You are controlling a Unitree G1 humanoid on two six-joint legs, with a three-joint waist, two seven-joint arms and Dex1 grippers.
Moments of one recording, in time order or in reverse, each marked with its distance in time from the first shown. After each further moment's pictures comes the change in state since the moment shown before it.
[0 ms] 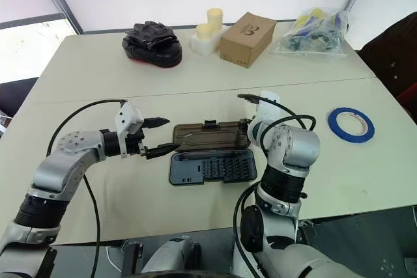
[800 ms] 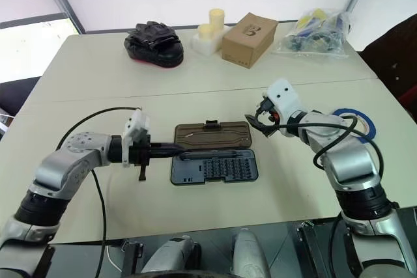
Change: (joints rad) left arm -0.006 0.072 -0.130 -0.070 -0.088 0.079 -0.220; right arm 0.244 -0.788 0.443 0.179 0.127 -0.996 0.630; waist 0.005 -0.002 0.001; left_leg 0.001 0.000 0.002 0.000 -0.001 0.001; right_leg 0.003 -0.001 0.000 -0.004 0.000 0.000
